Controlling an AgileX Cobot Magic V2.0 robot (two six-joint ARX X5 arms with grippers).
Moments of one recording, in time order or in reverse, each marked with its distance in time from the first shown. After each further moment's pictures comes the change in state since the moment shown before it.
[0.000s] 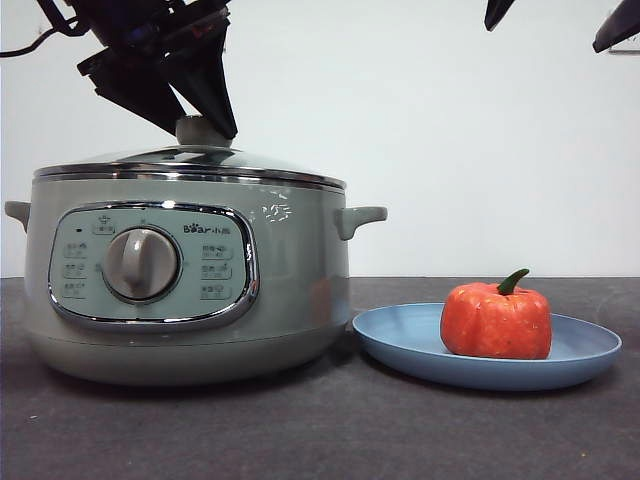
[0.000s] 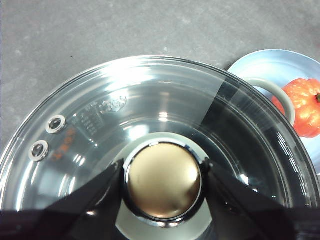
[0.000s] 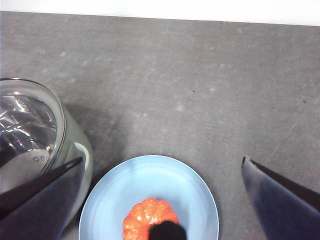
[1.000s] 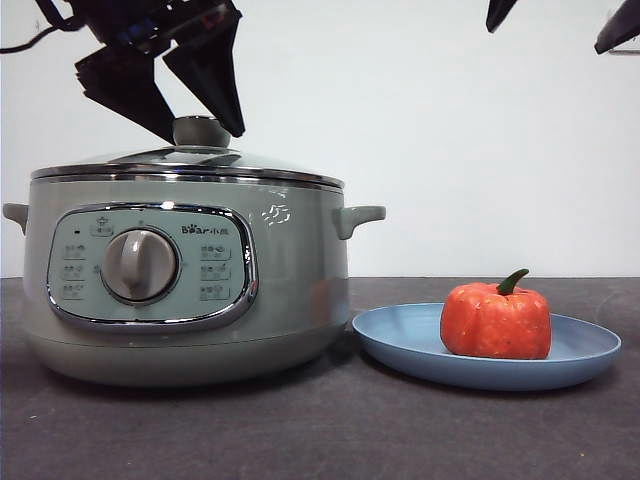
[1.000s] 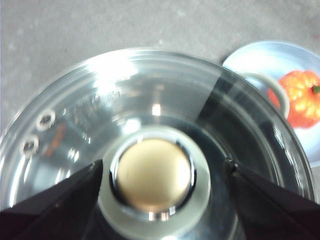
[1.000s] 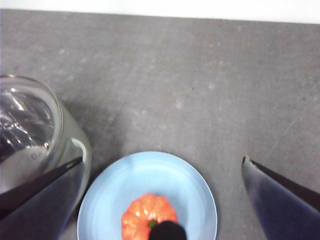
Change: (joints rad) left arm -0.004 -0.003 0.024 -0.080 -0.001 0.003; right arm 0.000 0.000 0.000 -0.020 0.000 0.000
